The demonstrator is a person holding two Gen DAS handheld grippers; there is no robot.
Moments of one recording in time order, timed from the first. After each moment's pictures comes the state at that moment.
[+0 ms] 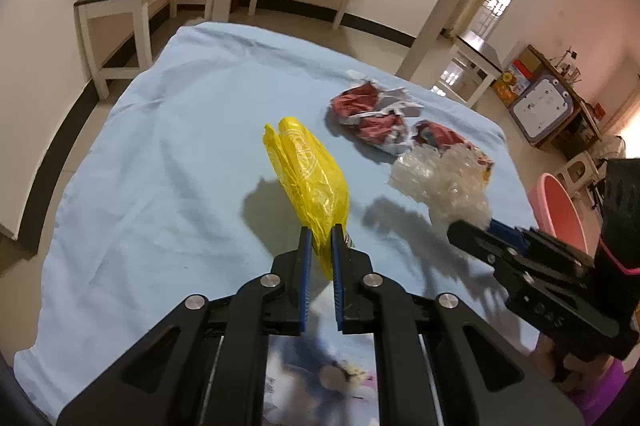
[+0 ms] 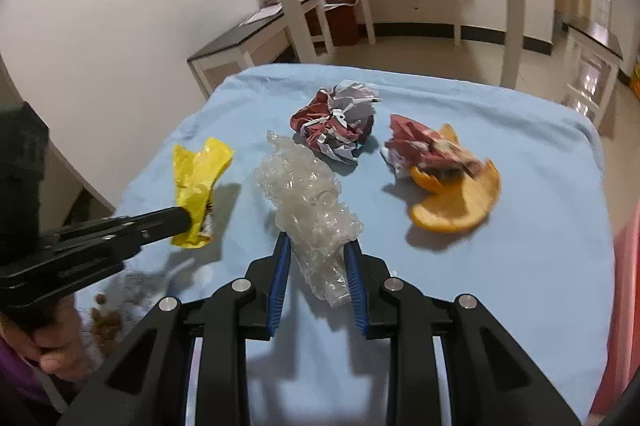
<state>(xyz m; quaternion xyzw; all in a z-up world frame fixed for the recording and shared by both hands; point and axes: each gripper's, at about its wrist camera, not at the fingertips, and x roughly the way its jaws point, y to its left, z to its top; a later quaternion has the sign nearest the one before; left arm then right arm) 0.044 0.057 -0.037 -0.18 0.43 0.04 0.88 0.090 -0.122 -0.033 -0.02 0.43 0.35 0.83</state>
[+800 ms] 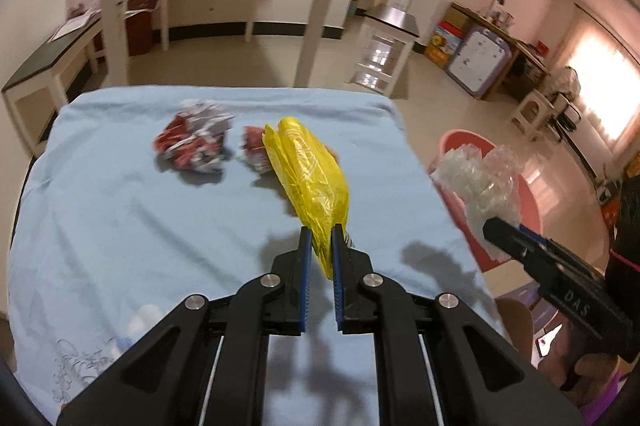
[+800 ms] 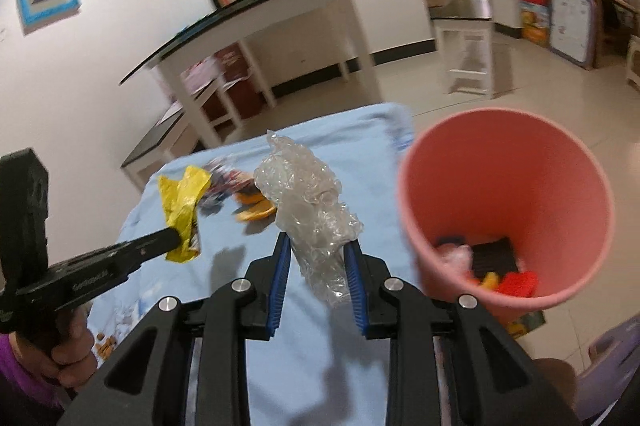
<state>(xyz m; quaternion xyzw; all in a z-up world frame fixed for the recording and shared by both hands) 0.072 -0.079 0.000 -0.09 0.42 -0.08 0.90 0.046 -0.301 0.005 0.12 0.37 0.18 0.90</state>
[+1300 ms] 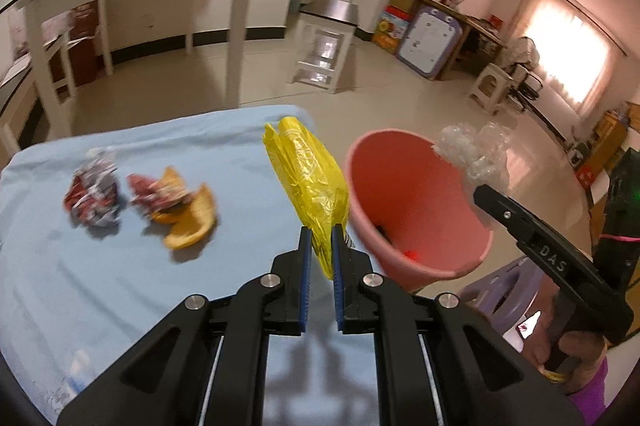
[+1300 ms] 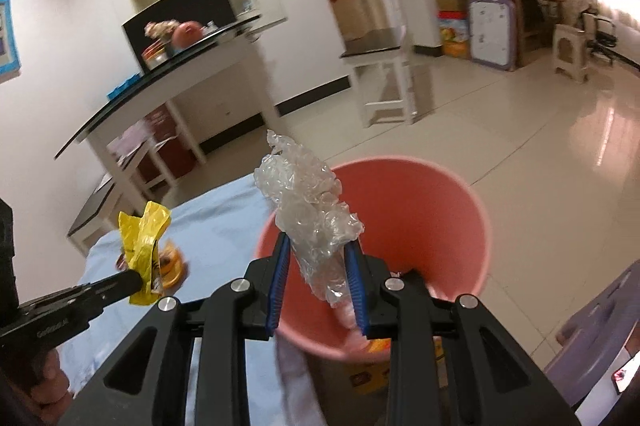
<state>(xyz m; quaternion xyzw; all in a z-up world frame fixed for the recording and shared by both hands) 0.108 -0.166 0.020 -0.05 0.41 -0.16 0.90 0.053 -0.401 0.021 0.16 0.32 0.04 0.93</state>
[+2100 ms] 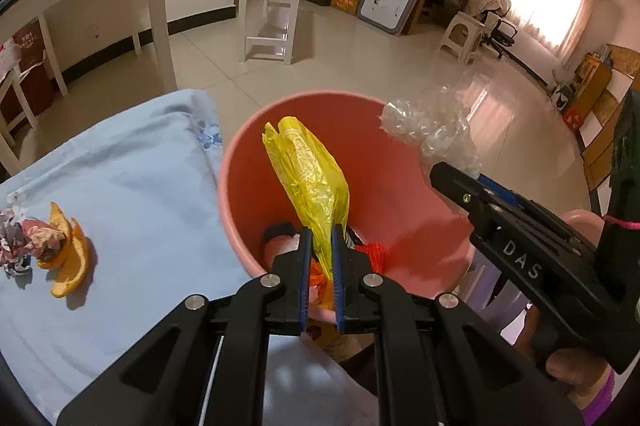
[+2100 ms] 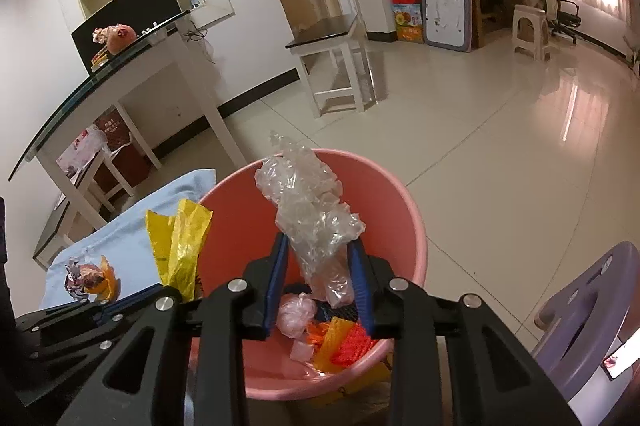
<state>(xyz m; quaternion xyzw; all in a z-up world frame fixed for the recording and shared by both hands) 0.152 -0.276 -0.027 0.02 0.45 -0.22 0.87 0.088 -0.455 -0.017 0.17 0.35 -0.03 0.92</state>
